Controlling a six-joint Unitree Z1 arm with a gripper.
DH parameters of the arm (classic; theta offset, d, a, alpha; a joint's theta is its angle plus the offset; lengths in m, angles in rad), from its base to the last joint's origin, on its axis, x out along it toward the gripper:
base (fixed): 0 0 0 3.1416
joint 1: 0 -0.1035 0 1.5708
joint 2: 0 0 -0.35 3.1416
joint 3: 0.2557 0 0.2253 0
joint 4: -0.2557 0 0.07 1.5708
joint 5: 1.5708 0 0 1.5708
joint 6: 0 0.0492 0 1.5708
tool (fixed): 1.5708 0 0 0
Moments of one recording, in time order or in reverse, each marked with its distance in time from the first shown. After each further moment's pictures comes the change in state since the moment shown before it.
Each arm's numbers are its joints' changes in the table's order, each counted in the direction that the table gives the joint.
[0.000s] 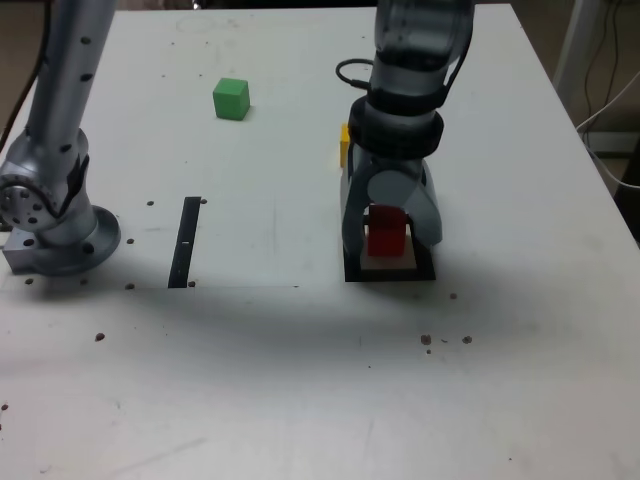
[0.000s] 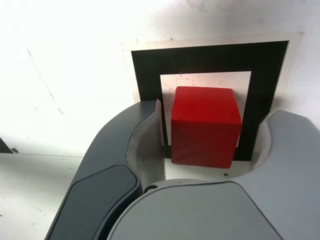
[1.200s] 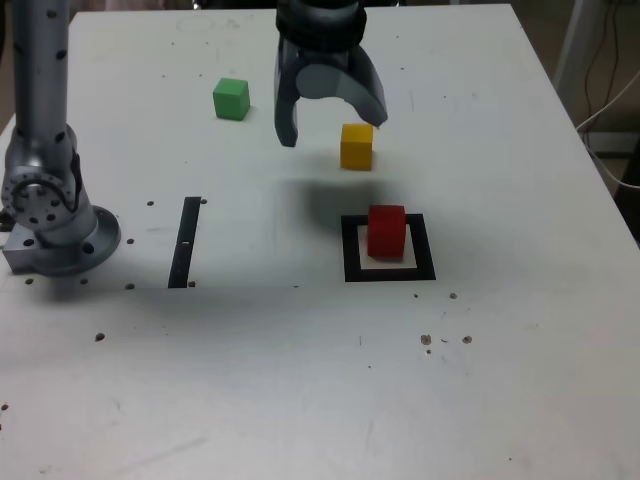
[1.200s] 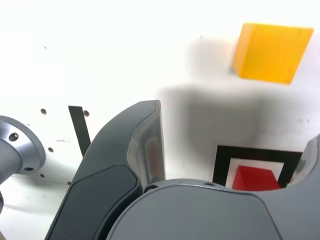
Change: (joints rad) arm -0.272 -0.188 -0.057 -0.145 -0.182 0.183
